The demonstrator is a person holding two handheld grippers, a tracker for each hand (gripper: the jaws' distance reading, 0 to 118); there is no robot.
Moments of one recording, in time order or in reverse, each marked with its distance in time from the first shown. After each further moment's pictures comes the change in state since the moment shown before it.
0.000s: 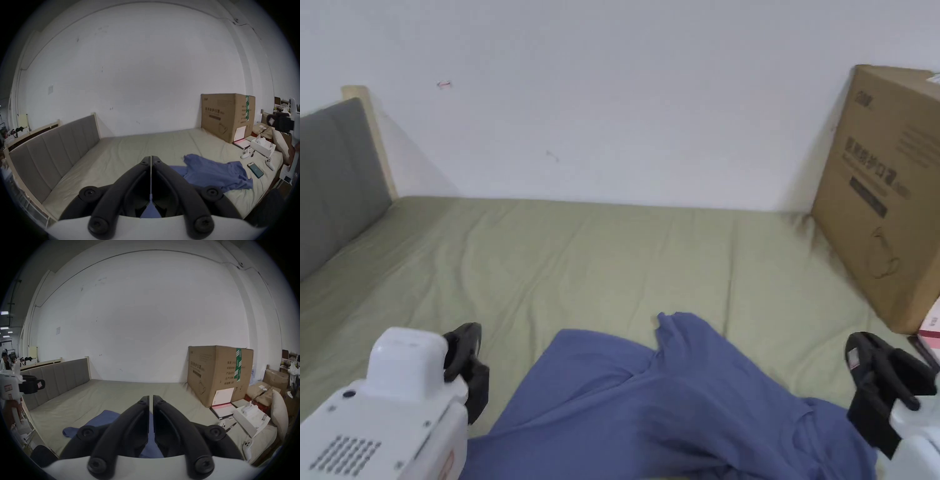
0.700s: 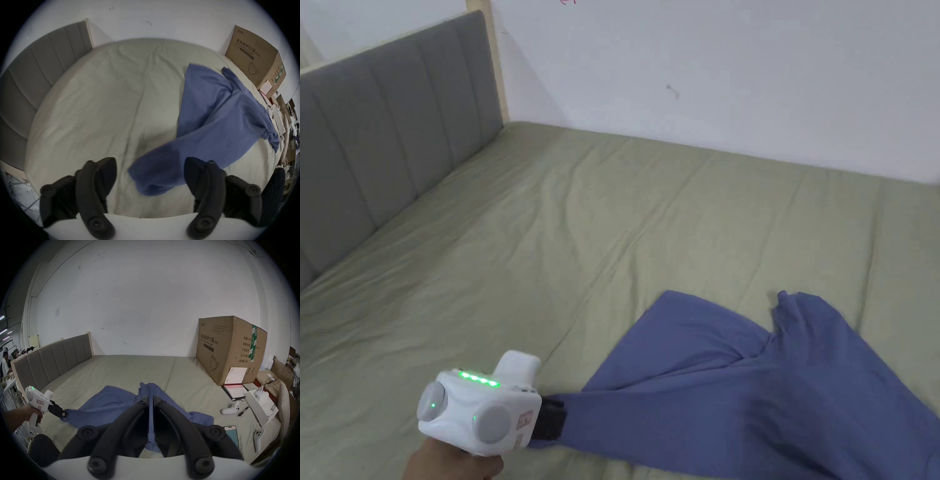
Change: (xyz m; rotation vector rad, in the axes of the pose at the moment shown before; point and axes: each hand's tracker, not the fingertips) left arm -0.080 -0.184 -0.175 -0.840 -0.057 0.114; right arm -0.020 -0.053 -0.082 -0.256 0.034 0.013
